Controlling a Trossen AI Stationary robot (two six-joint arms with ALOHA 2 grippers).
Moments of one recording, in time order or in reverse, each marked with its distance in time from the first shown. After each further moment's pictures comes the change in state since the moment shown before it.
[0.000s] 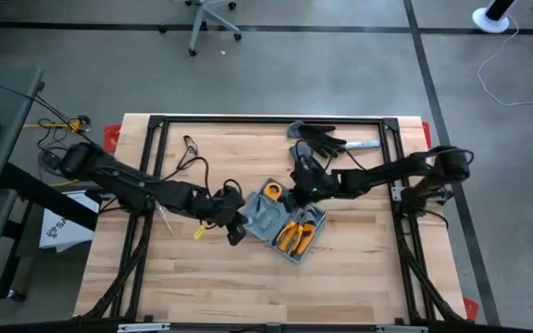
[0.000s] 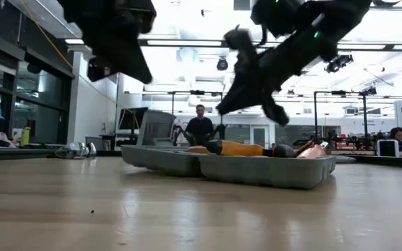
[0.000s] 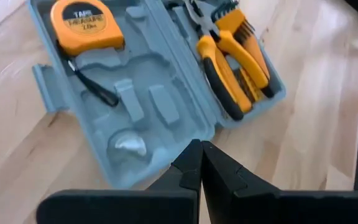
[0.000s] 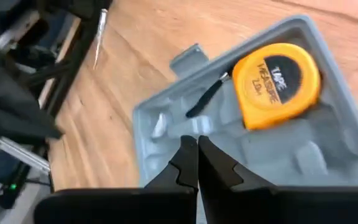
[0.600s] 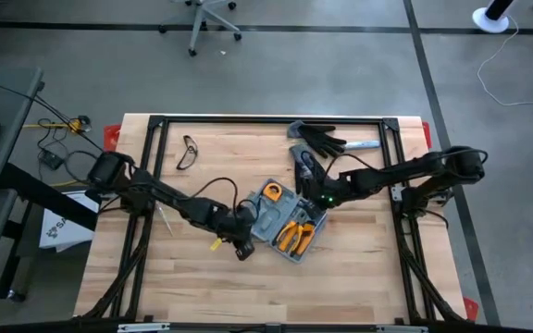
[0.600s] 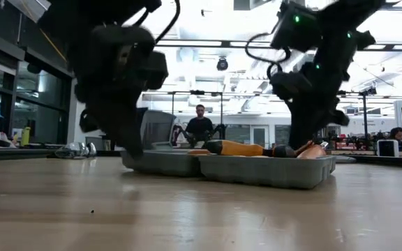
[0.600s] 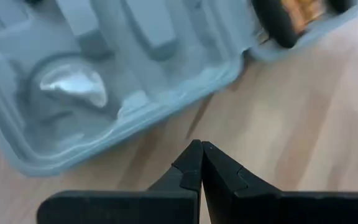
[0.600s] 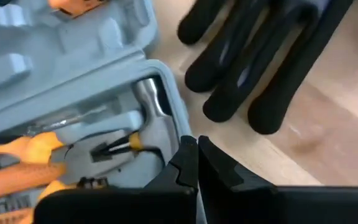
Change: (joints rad) left arm -0.025 0.290 -0.001 0.111 0.168 -0.079; right arm 0.013 -0.110 -0.062 -0.543 0.090 -0.059
